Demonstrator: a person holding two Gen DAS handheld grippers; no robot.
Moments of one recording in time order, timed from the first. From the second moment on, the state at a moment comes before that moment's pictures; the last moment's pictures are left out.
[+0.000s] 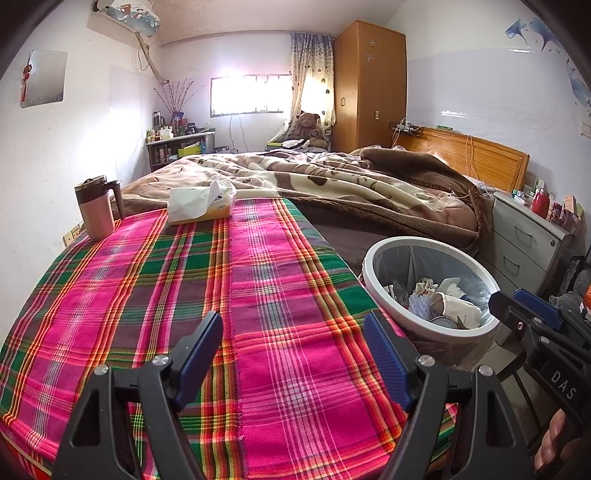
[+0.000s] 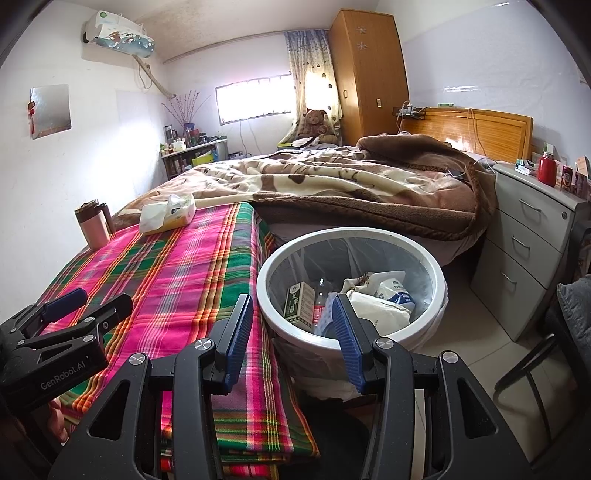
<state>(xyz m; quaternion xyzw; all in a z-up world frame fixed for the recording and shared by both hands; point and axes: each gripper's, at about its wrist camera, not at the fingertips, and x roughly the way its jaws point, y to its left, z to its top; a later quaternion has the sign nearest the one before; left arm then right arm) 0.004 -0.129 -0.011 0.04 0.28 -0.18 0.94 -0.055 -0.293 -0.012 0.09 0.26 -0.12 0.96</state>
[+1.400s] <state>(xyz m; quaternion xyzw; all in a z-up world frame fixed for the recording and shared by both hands) 0.003 -0.131 -0.015 0.04 0.27 -0.18 0.94 -0.056 -0.292 -0.013 0.09 0.26 -0.12 0.95</state>
